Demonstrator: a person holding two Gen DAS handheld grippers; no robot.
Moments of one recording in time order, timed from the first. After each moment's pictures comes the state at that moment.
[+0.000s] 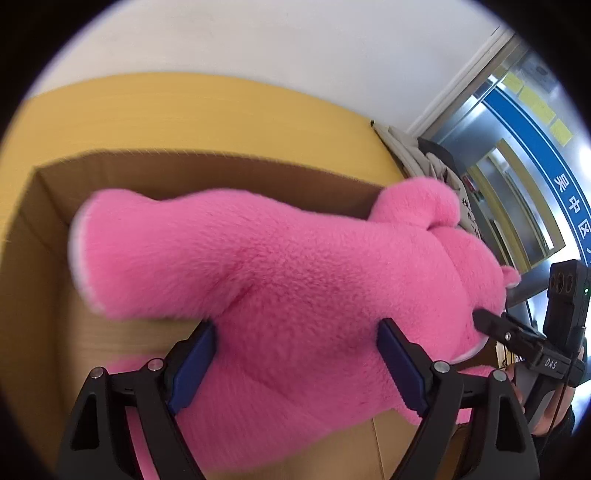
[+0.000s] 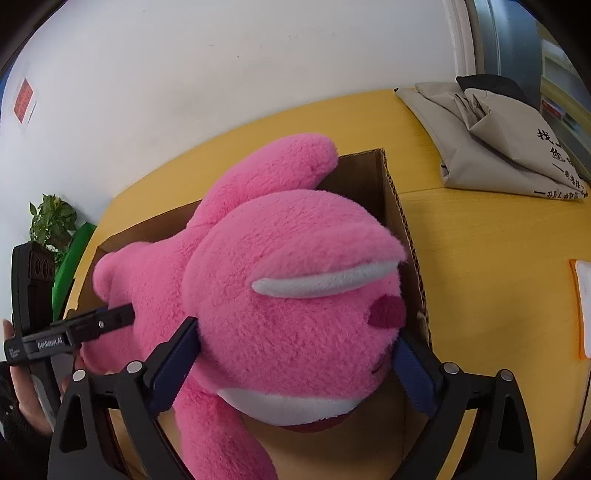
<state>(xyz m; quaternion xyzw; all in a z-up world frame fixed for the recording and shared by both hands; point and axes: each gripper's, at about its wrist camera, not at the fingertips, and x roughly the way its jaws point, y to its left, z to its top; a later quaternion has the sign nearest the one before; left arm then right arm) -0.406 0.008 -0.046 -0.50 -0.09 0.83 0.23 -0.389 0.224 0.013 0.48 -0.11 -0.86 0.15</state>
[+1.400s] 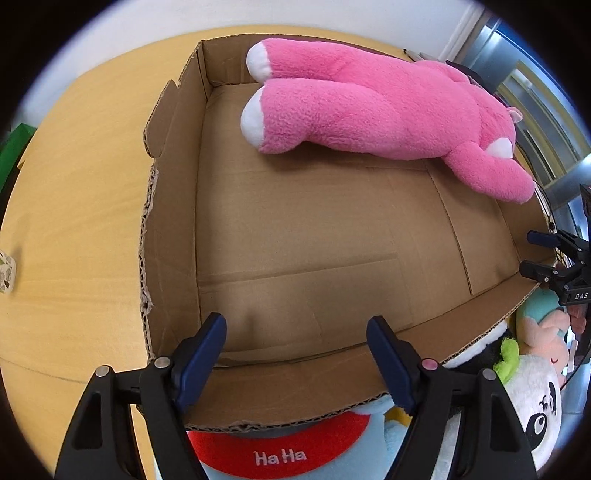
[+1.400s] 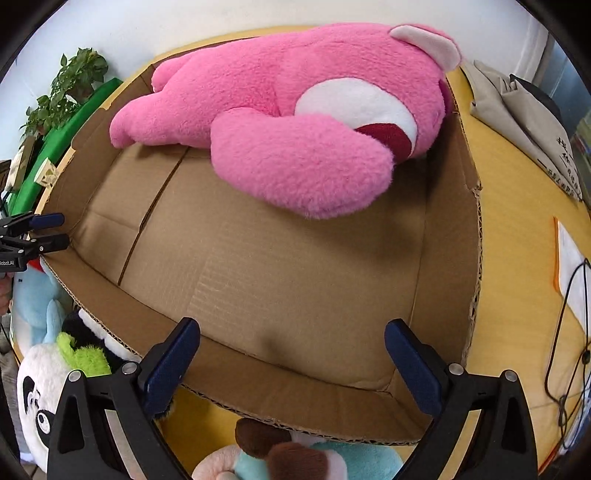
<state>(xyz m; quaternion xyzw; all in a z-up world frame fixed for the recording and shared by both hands) -0.229 -0.043 -0.052 -0.59 0.02 0.80 0.15 -0.268 0.199 -0.021 0.58 0.09 -0.79 0.21</state>
